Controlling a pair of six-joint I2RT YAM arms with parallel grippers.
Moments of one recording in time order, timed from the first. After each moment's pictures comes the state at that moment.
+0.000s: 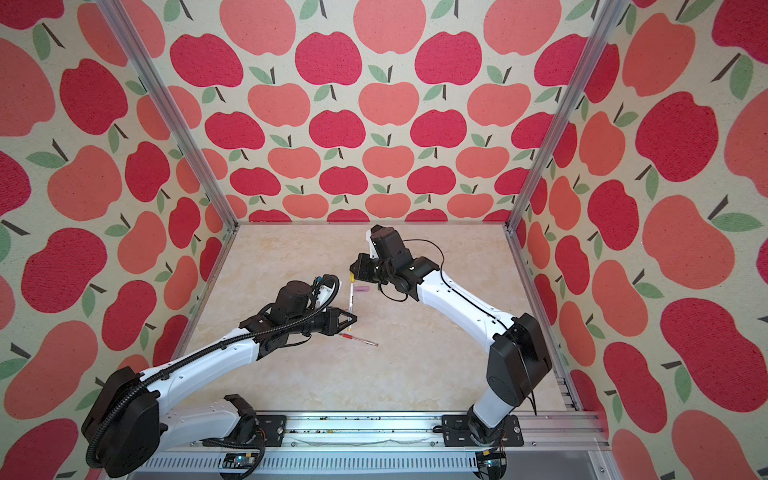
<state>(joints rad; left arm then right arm) -0.65 1.21 0.69 -0.08 0.48 -0.53 0.78 1.62 1.40 -0.39 -0.23 0.73</state>
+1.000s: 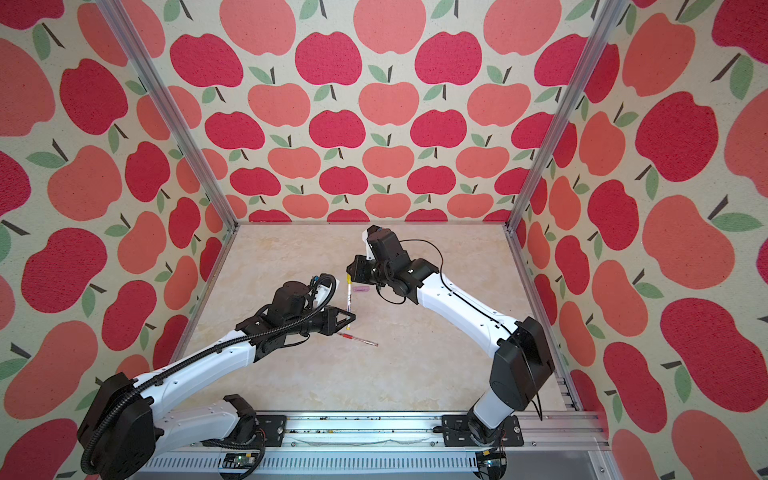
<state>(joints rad) -0.65 1.17 0.69 -0.08 0.46 -0.53 0.82 1.59 1.41 -0.40 -0.20 0.73</state>
